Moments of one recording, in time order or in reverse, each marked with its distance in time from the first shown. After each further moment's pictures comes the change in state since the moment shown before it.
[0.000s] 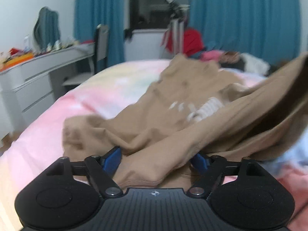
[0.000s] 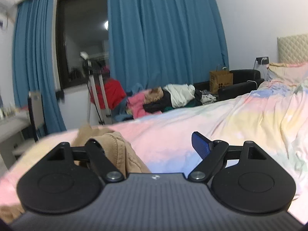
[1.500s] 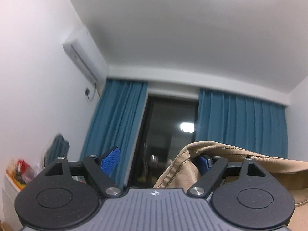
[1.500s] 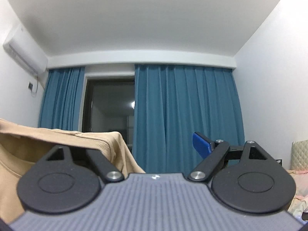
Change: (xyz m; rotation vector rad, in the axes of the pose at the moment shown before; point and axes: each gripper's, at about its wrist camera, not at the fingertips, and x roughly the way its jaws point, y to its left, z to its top) left arm -0.339 0.088 0.385 -0.218 -0.833 -0.123; right arm -0.200 -0.018 0.400 -0.100 -0.490 0.165
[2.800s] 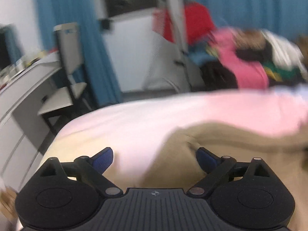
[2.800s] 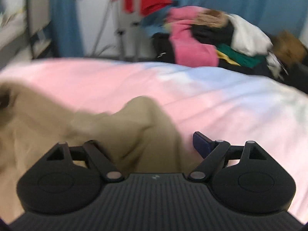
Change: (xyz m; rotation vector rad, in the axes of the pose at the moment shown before) left arm 0.412 0.020 -0.664 0.474 0.974 -0.034; right arm 0.374 0.106 -0.619 -0.211 1.063 0.178
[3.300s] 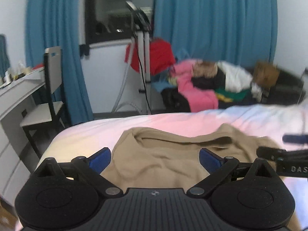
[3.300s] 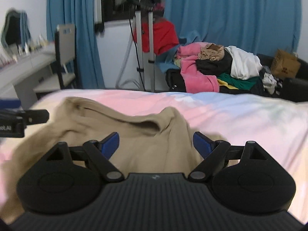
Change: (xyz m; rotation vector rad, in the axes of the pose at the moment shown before) left arm -0.202 0.022 -0.078 -0.151 -0.214 -0.215; right arm -0.185 0.001 -0.070 0.131 -0.239 0.102
